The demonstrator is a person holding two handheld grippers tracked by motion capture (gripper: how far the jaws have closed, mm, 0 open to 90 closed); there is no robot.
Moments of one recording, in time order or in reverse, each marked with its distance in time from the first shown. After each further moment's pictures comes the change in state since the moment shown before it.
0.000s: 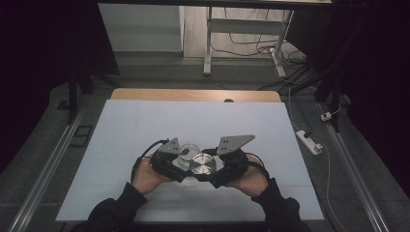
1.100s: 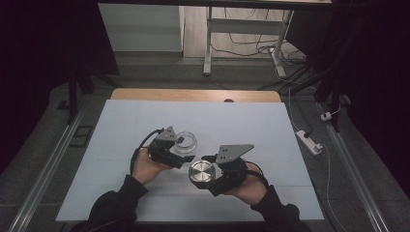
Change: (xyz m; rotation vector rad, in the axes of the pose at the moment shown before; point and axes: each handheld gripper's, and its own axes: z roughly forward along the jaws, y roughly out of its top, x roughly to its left) left arm 0.033 0.006 -0.001 -0.019 0.094 -0.059; right arm 0.015 -0.014 0.005 -0.001 -0.018 -0.002
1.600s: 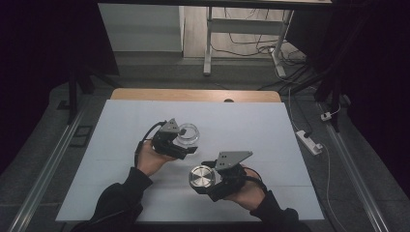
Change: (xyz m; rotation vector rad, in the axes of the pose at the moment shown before) left arm 0.017 0.016 0.012 -0.032 0.023 -0.001; right arm 0.005 -0.018 0.008 0.007 -0.008 0.011
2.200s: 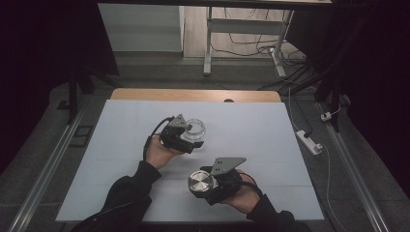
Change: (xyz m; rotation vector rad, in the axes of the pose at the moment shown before) left arm 0.013 0.008 0.029 -0.006 0.005 0.001; right arm -0.001 -0.023 0.022 0.038 -0.018 0.012
